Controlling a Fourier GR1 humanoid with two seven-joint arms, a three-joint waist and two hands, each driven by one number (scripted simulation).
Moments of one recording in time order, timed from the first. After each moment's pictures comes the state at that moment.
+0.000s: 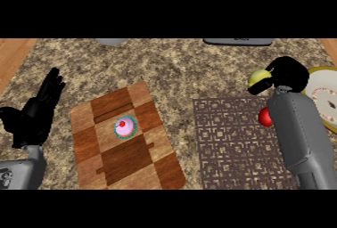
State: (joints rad) left arm -0.17 0.29 0.07 -1.53 0.02 0.09 0.12; right arm -0.71 -0.18 -0.26 -0.94 1.25 0.03 0.67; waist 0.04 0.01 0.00
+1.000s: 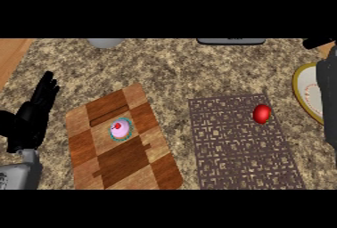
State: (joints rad) left arm -0.14 0.28 0.10 -1.54 0.01 0.08 0.12; right arm -0.90 -0.37 -0.33 -1.03 1.33 -0.15 0.86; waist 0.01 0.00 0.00
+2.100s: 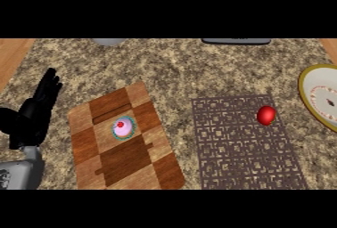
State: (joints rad) left arm -0.16 0.27 0.11 -1.54 -0.01 0.06 0.12; right arm -0.80 -0.68 -0.59 -0.41 1.05 -0.36 0.46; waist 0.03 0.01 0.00
